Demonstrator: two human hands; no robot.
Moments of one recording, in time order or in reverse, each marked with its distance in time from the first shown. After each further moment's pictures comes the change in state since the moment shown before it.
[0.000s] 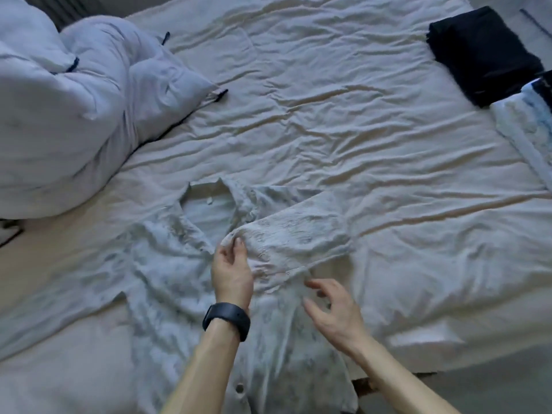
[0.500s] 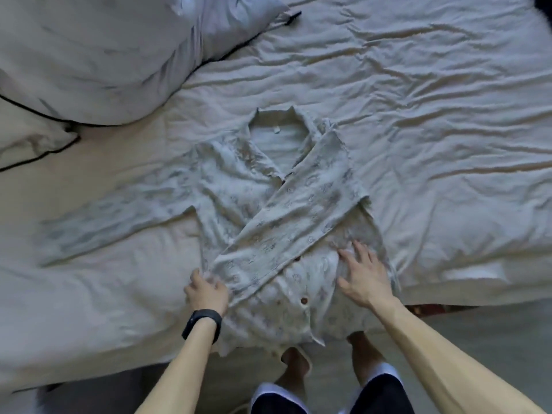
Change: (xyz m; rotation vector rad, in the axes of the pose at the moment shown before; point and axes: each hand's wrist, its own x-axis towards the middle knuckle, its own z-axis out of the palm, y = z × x) left_hand 0.023 -0.157 -0.285 0.734 0.043 -0.387; right_hand -0.054 0.013 0.131 -0.837 -0.305 0.147
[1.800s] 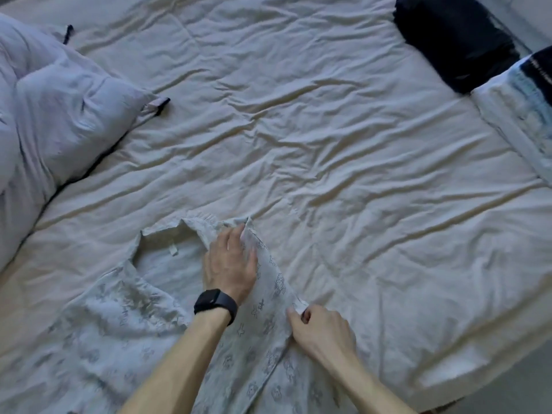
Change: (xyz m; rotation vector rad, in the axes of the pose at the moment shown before) left_hand 0.046 0.368 0.160 0.447 0.076 1.154; right_hand 0.114 0.027 -0.133 0.575 0.054 0.443
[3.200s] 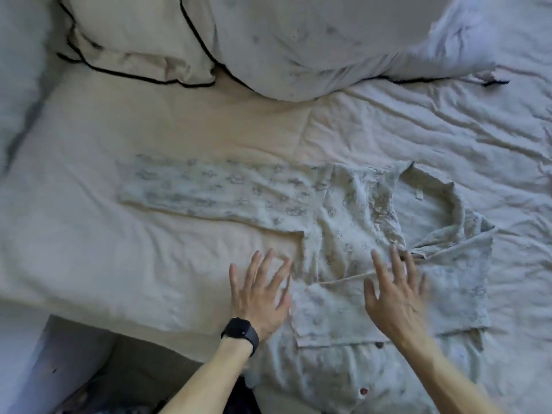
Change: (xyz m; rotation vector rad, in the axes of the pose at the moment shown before) left_hand -0.366 -0.264 -0.038 0.029 -0.024 -0.508; right_hand -0.111 -0.118 0.171 -0.783 0.235 -0.806
